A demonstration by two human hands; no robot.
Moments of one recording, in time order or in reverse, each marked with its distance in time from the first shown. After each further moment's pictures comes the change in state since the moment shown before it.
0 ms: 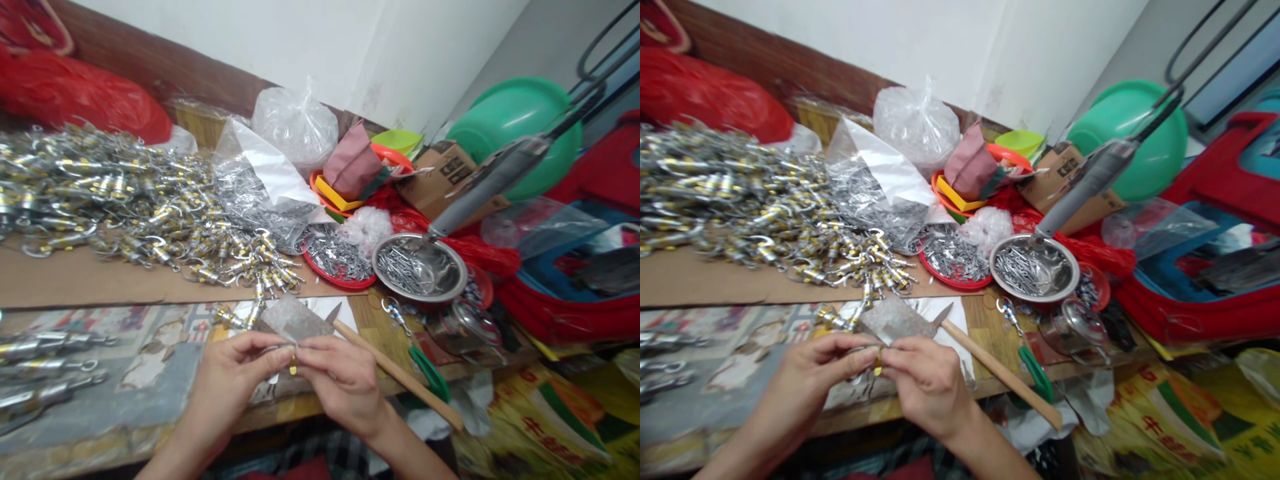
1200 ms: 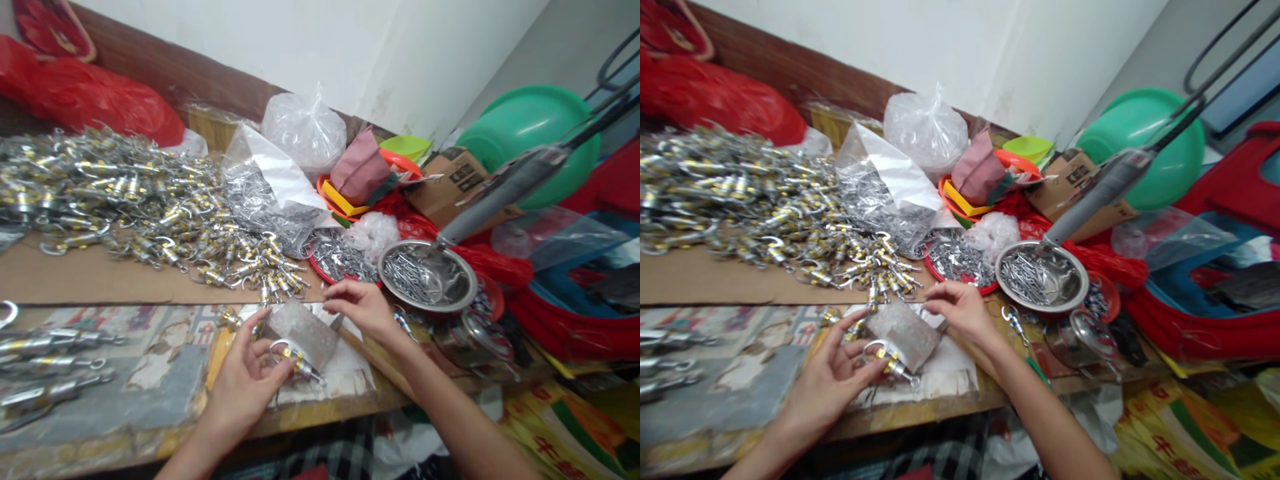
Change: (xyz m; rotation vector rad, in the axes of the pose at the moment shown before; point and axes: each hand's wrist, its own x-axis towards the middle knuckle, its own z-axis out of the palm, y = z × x) left_hand 0.006 -0.025 0.011 -0.381 -0.054 -0.004; right_hand 0.066 0.062 -0.034 -0.207 -0.198 0.390
